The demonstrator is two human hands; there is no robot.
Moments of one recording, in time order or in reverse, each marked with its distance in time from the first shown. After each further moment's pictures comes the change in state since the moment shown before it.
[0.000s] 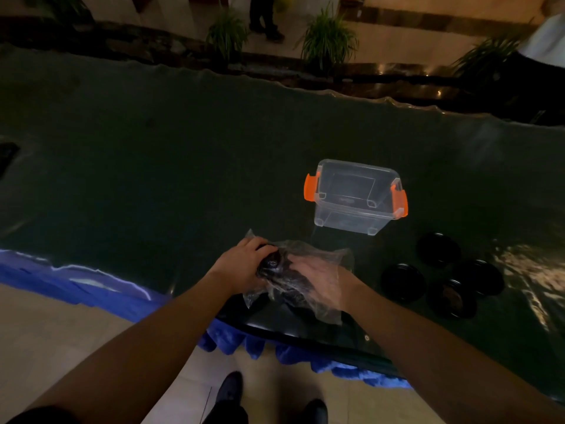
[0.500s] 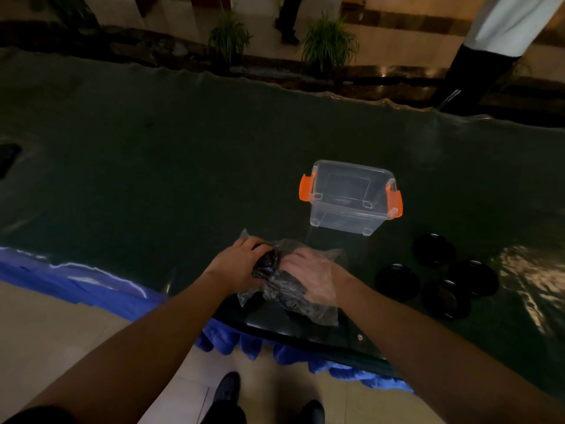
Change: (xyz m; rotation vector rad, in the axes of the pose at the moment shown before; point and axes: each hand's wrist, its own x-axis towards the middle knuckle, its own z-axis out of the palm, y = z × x) left_hand -0.001 0.012 -0.002 0.033 -0.017 -0.035; right_hand 0.001 -0.007 -0.020 -0.223 -0.007 -0.168
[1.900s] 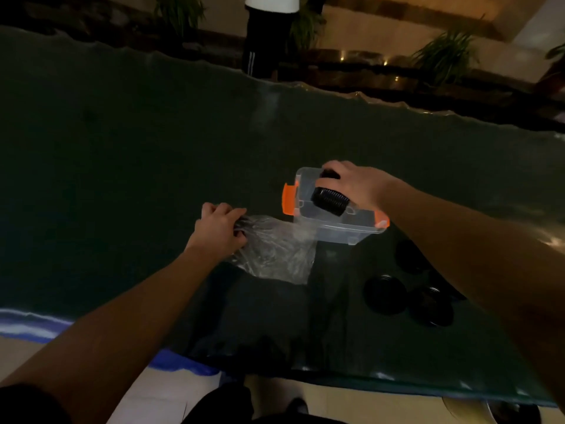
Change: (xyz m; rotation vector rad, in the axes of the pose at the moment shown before) left_hand 0.101 -0.056 -0.044 -0.150 0.195 -0.215; right_hand 0.030 0.172 -0.156 -0.310 -0.162 0.296
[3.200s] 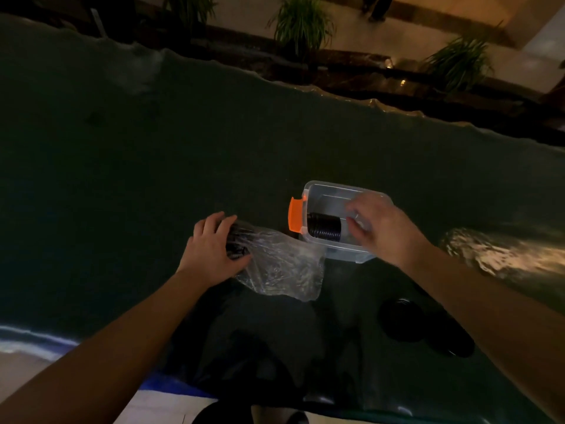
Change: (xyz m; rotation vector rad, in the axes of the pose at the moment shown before) left_hand -0.006 -0.034 -0.004 -0.112 0.015 -0.057; right_hand -0.028 -0.045 0.007 0.460 0.526 0.119
